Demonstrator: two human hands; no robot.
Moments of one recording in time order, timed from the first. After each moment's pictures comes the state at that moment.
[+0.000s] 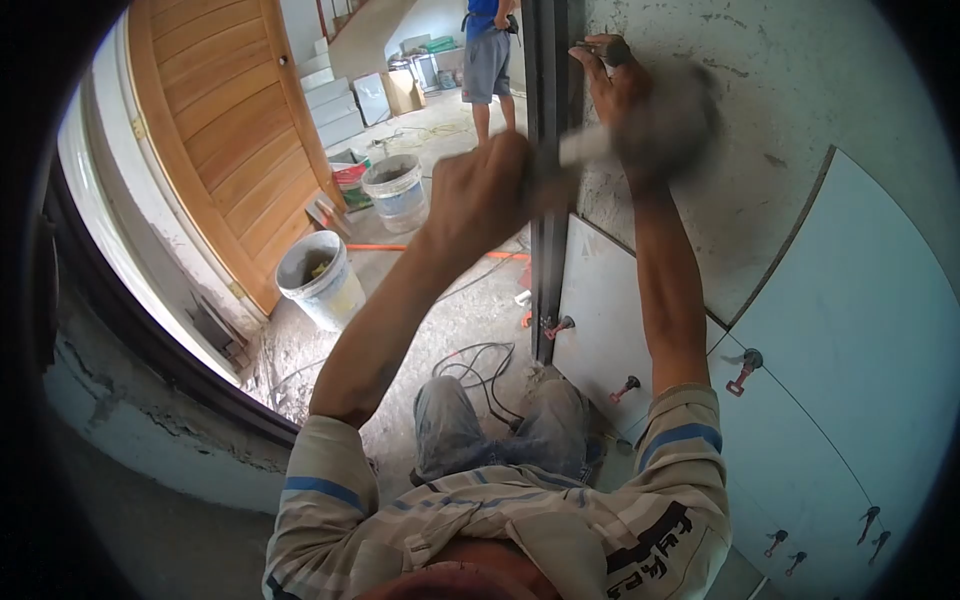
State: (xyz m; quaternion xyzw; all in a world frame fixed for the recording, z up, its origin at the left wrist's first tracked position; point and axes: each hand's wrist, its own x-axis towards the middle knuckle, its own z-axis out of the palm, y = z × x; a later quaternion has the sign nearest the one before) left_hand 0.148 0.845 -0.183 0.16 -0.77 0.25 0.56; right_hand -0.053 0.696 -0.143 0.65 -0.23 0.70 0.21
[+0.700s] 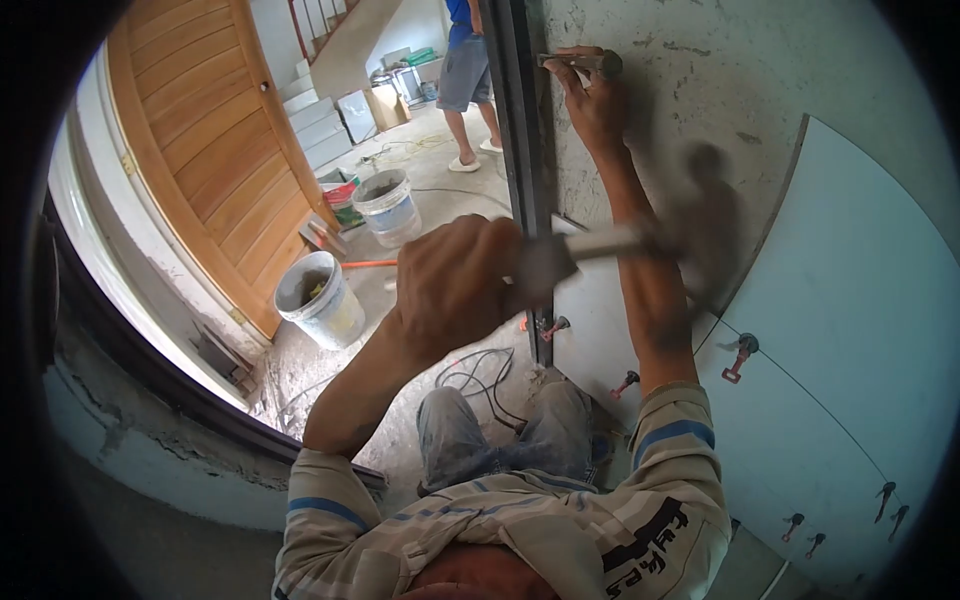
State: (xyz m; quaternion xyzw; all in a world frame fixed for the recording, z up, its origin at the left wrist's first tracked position) left_hand 0.145 0.910 -0.196 0.16 -0.81 0.27 0.51; right_hand -0.064 0.693 -0.160 0.63 -0.17 0.74 0.15
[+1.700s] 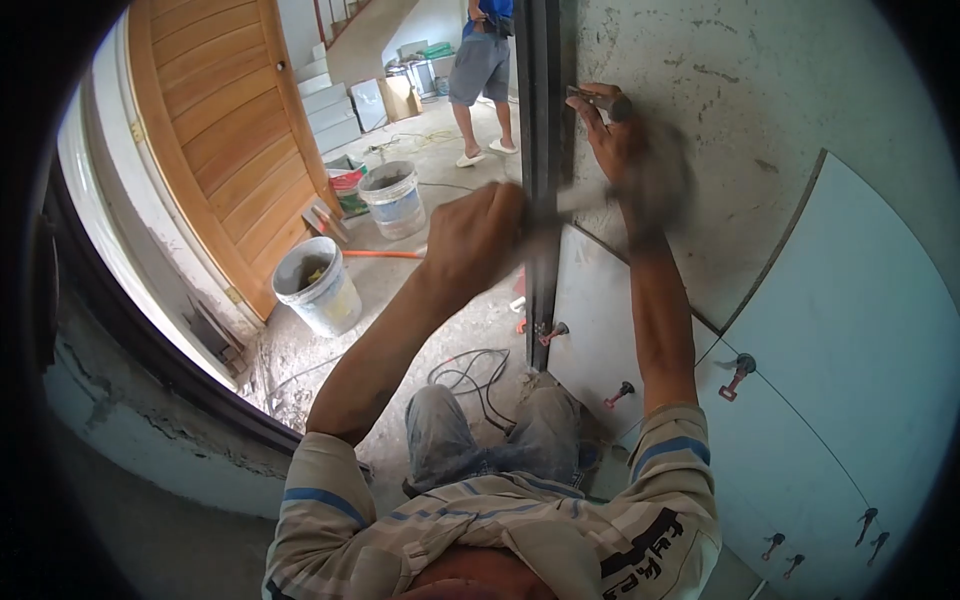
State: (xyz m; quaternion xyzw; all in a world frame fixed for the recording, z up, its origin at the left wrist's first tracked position) left_hand 0.148 0.858 -0.207 0.10 -0.78 0.28 0.55; right_hand -0.059 0.716 -0.185 0.67 -0.24 0.68 0.17
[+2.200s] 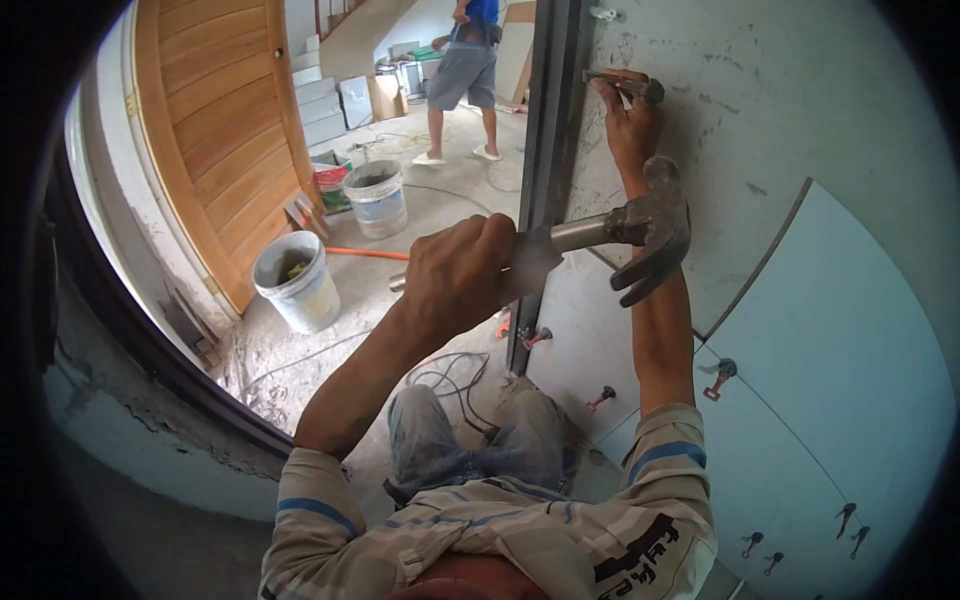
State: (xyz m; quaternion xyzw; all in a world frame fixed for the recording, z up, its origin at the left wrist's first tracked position) left_hand 0.178 0.904 -0.212 0.26 -0.80 0.20 0.51; right_hand -0.062 0.716 -0.143 0.63 -0.26 0.71 0.17
